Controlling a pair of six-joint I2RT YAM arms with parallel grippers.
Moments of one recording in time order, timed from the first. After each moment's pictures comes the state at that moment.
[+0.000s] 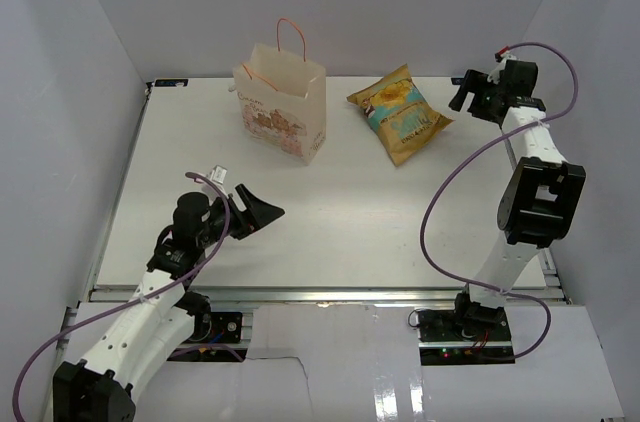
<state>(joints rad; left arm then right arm) -0.32 0.67 0.39 -0.10 0.42 -0.86 -0.15 1.87 1.57 -0.33 -0.27 0.13</state>
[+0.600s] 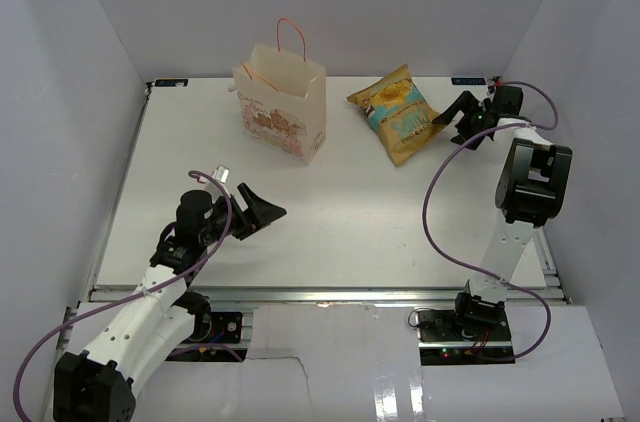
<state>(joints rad) -0.32 0.72 0.39 -0.08 0.45 -0.90 -0.21 2.08 1.51 -0.23 -0.50 0.49</state>
